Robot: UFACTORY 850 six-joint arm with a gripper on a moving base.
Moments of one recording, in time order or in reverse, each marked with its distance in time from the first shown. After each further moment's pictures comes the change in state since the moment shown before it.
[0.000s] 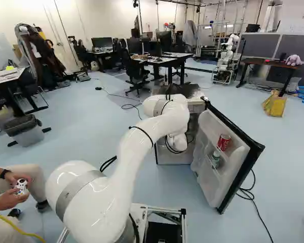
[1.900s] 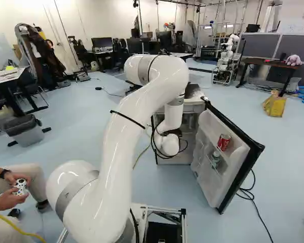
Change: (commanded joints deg) arm -1.1 30.4 45.3 0.0 0.0 0.0
